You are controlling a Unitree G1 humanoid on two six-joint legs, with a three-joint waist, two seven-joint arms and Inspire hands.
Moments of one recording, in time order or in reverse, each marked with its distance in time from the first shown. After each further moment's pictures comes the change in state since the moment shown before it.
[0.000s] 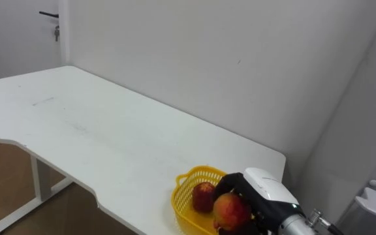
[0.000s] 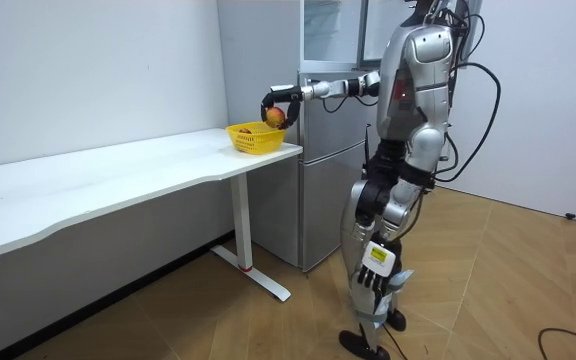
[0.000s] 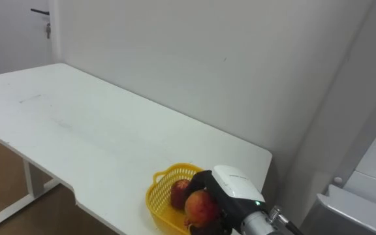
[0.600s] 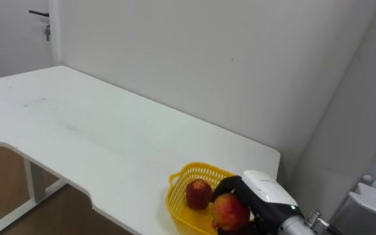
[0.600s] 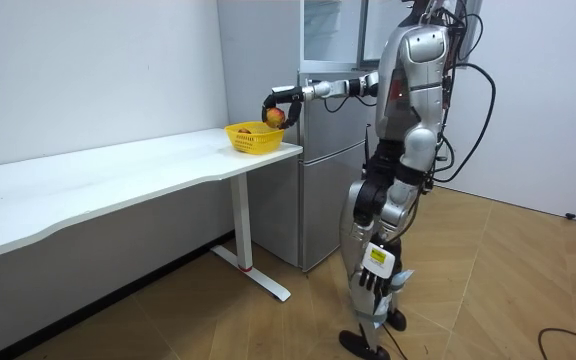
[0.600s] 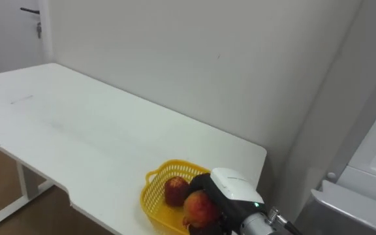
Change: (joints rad) left arm -0.028 -0.004 -0.002 0.054 -0.002 -0.001 0.016; right arm 0.003 -0.004 0.000 -0.003 -0.024 0.003 0.042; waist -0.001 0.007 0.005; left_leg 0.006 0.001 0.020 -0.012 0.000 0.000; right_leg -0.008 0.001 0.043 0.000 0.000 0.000
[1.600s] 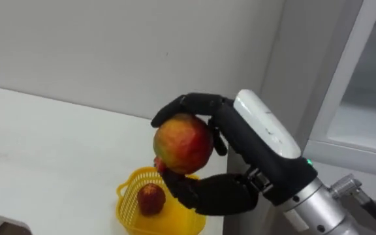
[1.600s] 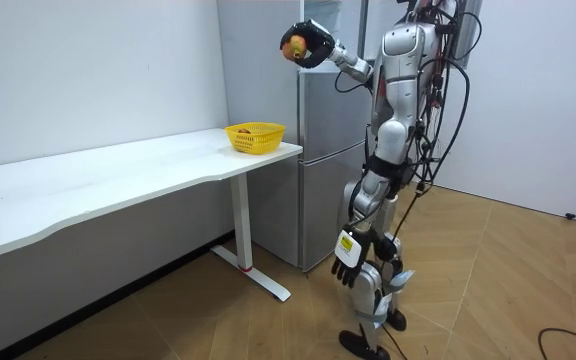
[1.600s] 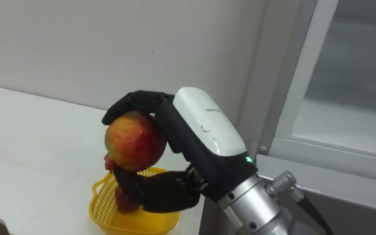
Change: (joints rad) left arm -0.005 -0.021 -0.015 -0.010 -0.003 -0.022 0.068; right arm 0.036 0.002 -0.080 -0.635 0.166 -0.031 0.024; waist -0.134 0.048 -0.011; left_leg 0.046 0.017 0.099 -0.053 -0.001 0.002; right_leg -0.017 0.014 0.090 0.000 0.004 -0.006
